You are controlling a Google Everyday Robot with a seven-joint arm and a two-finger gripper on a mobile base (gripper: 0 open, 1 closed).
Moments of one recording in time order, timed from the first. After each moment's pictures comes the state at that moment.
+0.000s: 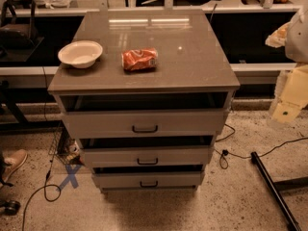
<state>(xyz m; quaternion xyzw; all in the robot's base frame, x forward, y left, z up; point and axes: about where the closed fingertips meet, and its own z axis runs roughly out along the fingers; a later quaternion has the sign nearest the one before) 0.438 -0.217 0.976 -0.60 0.78 -0.03 0.16</state>
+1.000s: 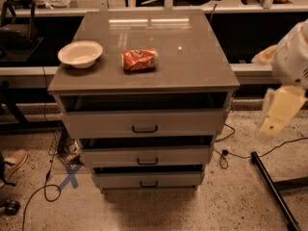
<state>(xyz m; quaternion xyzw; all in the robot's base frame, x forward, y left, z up) 0.446 -0.208 0.934 -0.62 0.77 0.01 0.17</state>
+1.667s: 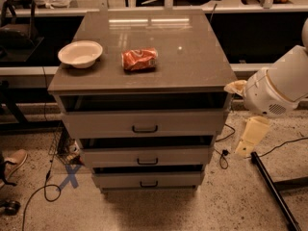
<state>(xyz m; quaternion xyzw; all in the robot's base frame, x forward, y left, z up) 0.458 -0.181 0.844 -0.65 0.73 0.09 0.20</state>
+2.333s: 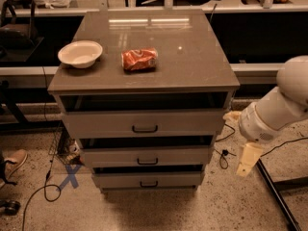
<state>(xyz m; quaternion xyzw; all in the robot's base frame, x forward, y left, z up) 0.463 -0.216 0.734 -0.66 0.73 0.11 0.16</state>
